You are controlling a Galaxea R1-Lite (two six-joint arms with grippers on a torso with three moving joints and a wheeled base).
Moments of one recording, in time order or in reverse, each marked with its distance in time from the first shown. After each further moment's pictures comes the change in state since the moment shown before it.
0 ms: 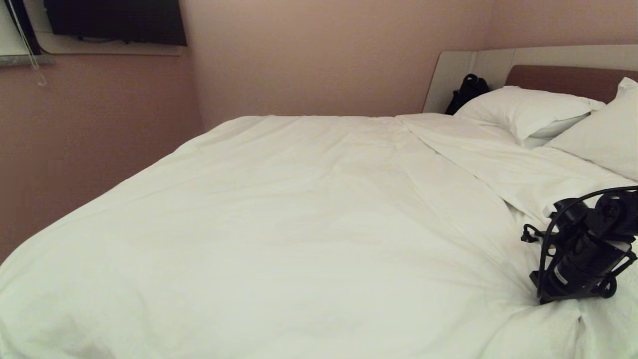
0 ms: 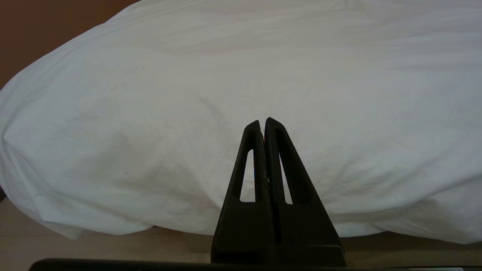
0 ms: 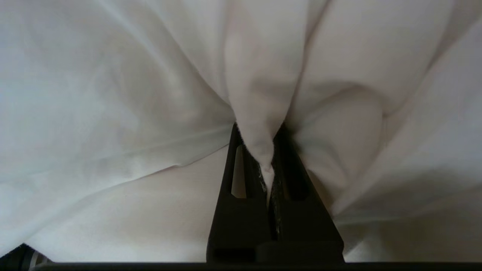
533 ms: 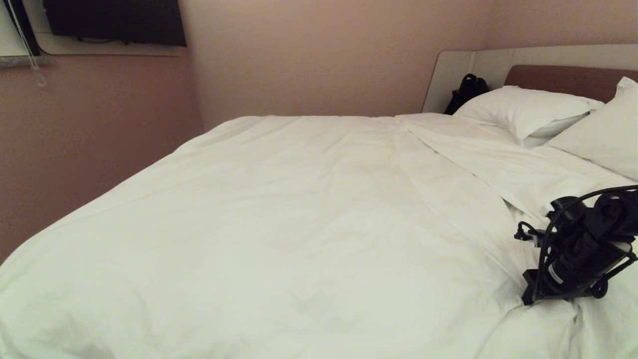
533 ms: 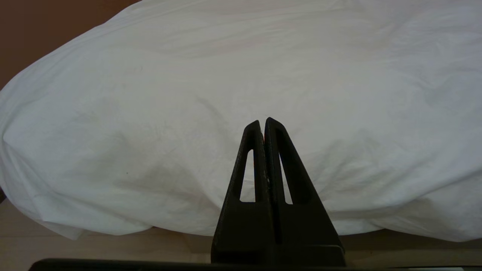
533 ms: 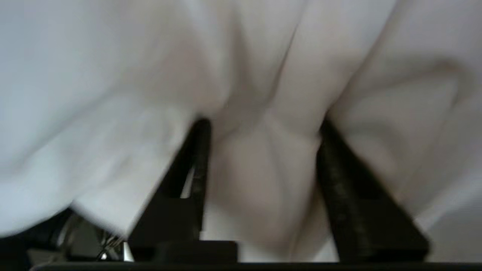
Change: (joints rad) left arm 0.000 0.000 0.000 0.000 0.000 0.000; right arm 0.051 -0.054 0.015 -0.017 0.114 0.002
